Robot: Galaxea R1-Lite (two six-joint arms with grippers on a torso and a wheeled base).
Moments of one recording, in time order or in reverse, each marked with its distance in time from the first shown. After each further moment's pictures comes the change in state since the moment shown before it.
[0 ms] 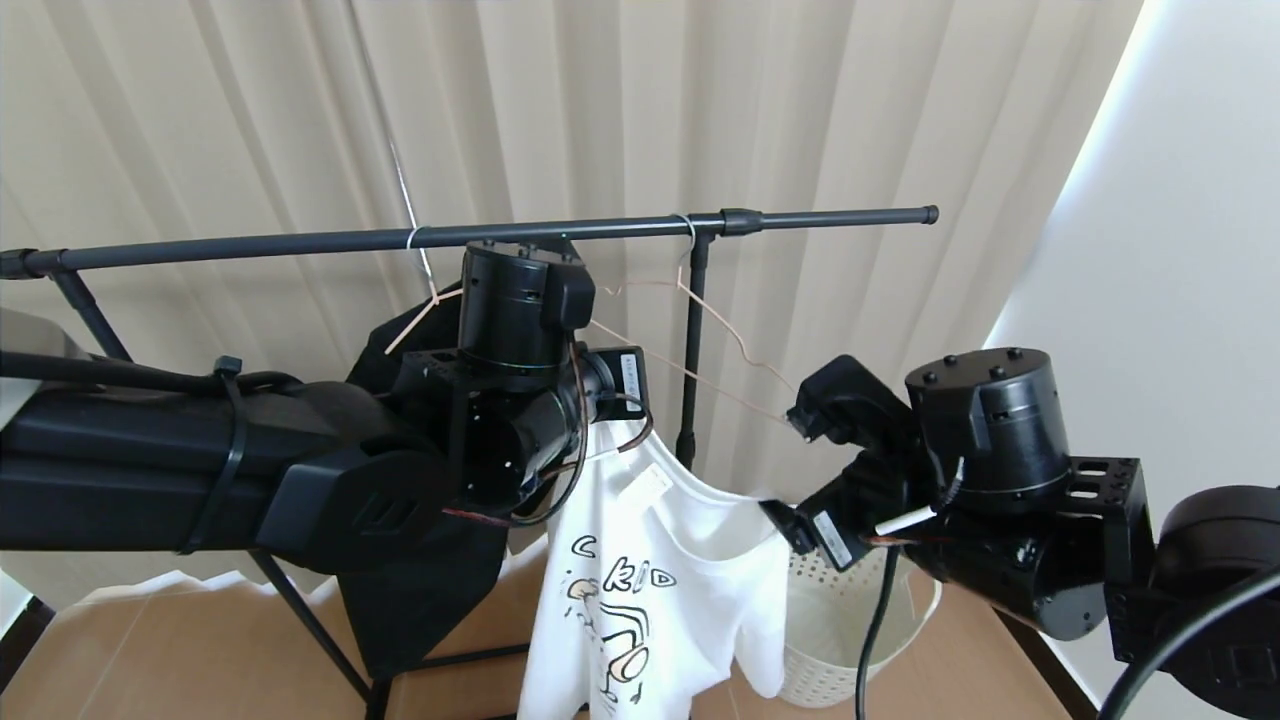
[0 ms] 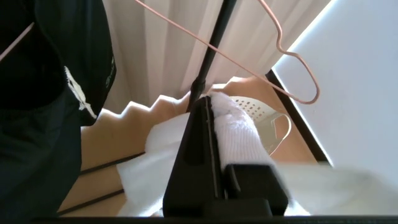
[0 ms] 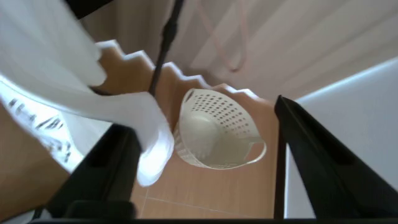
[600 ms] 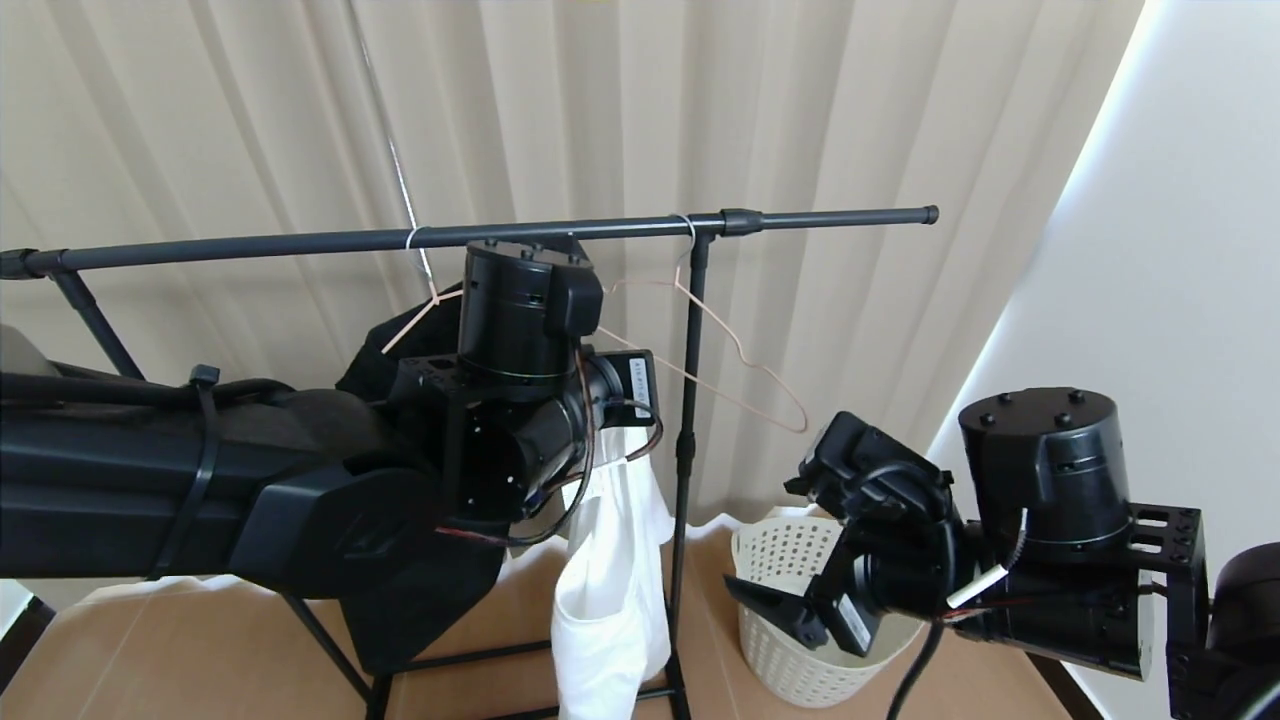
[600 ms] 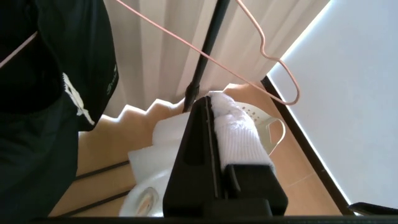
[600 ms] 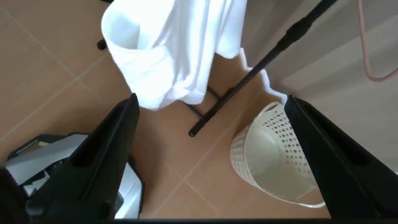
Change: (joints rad) left arm -0.041 -0.027 0.023 -0.002 0.023 0.000; right arm -0.013 -0.047 0.141 -0.147 0.435 -0.063
